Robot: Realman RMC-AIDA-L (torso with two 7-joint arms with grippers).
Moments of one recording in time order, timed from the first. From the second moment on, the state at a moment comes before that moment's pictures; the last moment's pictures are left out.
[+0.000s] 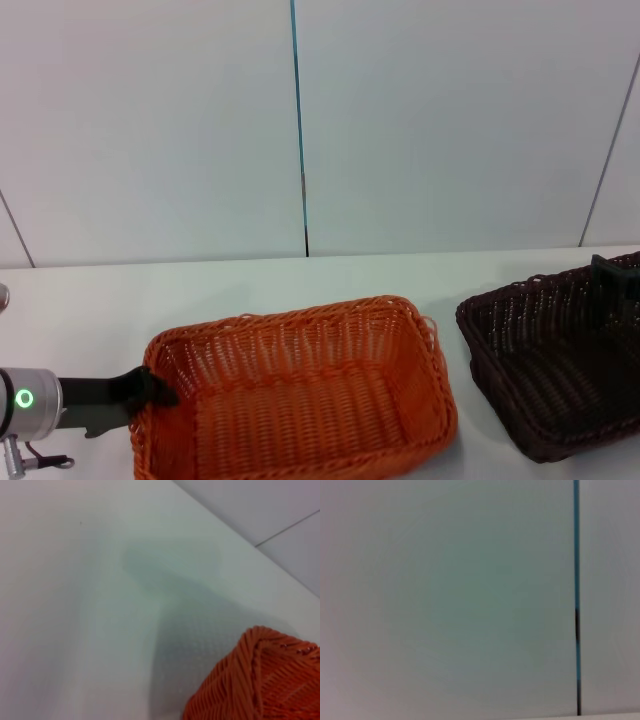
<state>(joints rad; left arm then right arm) -0.67 -2.11 0.54 0.69 2.53 1.12 -2.67 0.57 2.08 2.21 0.63 1.70 -0.42 -1.70</state>
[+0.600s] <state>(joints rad) -0.65 -2.11 0.54 0.70 2.46 1.07 -2.65 0.57 2.08 2.20 0.62 1.70 -0.42 -1.70</state>
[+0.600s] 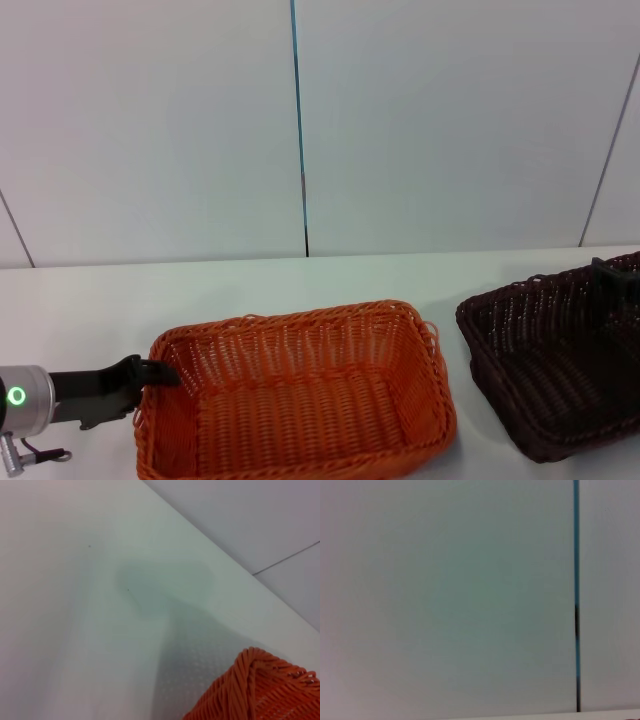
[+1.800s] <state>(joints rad) -0.56 -2.09 0.54 0.91 2.30 1.17 -2.51 0.58 2.09 2.20 0.62 1.70 -0.42 -1.69</state>
